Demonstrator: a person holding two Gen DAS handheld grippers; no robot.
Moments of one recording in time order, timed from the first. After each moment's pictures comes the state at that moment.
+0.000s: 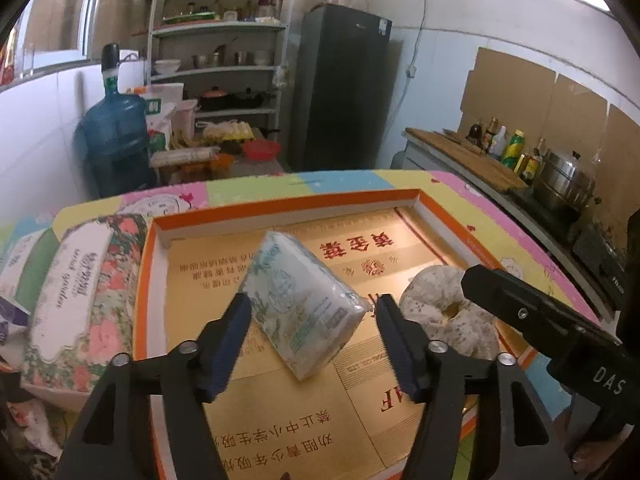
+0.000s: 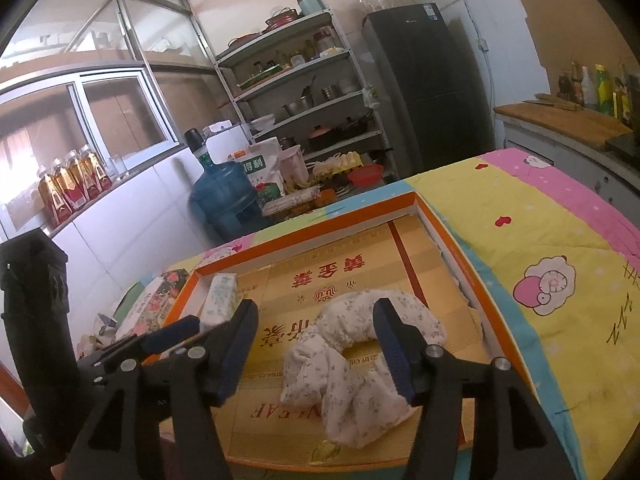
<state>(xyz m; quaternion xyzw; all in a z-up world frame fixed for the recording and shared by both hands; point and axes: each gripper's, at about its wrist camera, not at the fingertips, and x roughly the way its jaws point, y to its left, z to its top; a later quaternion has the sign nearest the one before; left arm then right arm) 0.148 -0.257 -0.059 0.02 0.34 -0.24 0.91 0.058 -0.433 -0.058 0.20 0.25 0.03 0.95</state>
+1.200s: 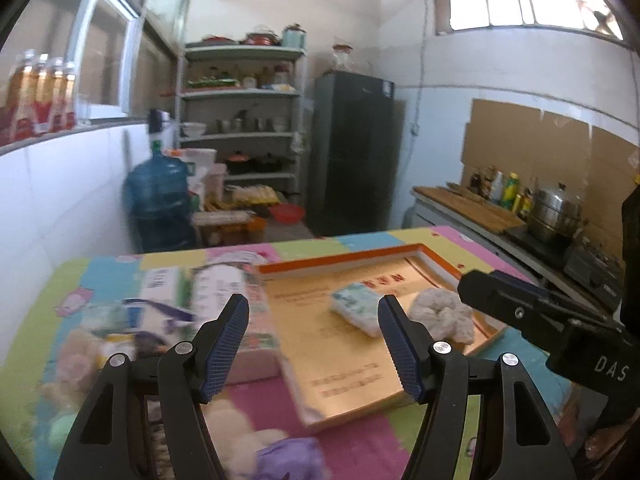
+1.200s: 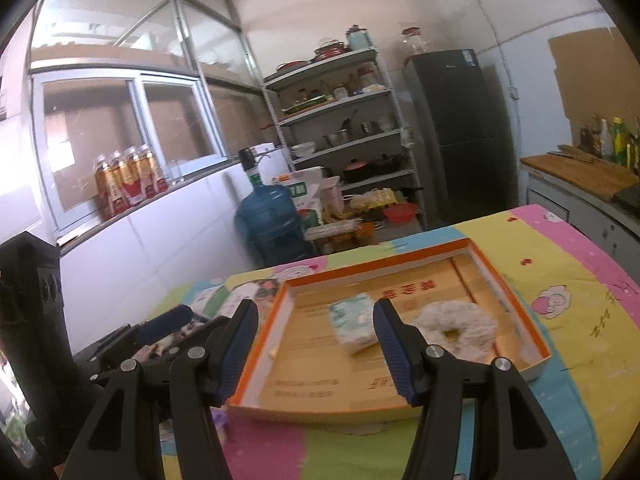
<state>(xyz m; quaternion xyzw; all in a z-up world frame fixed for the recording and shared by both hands) 0.048 -0.137 0.013 0.01 0.22 -0.22 0.95 -0.013 -0.335 0.012 0.15 0.20 0.07 0.97</state>
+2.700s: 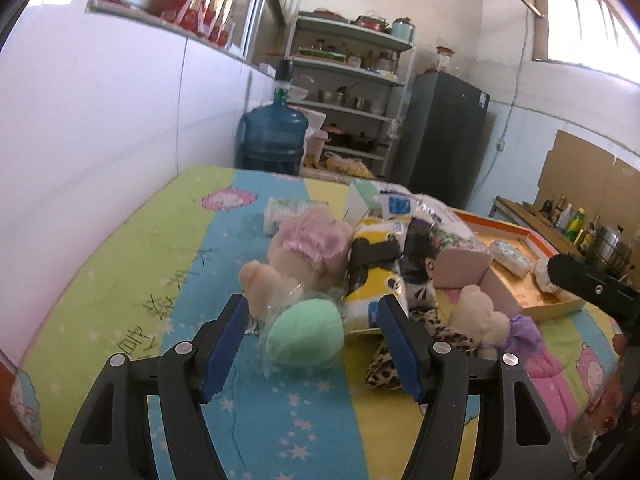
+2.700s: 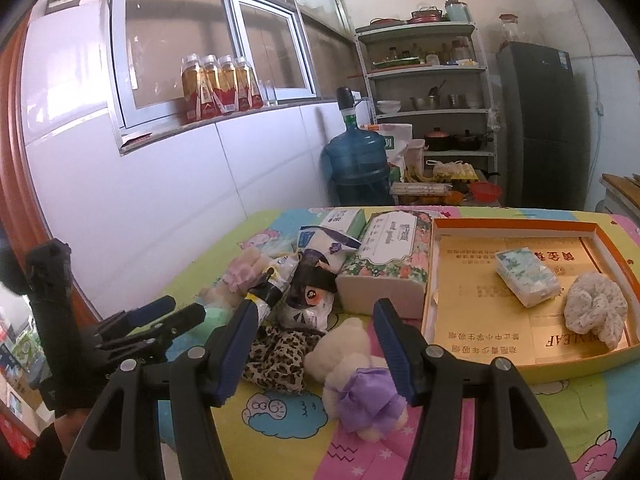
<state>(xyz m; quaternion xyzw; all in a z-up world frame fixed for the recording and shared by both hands) 0.026 0.063 -0.069 -0.07 0.28 -0.09 0.95 -0.003 -0.176 -0.017 0.06 0.25 0.18 0.95</state>
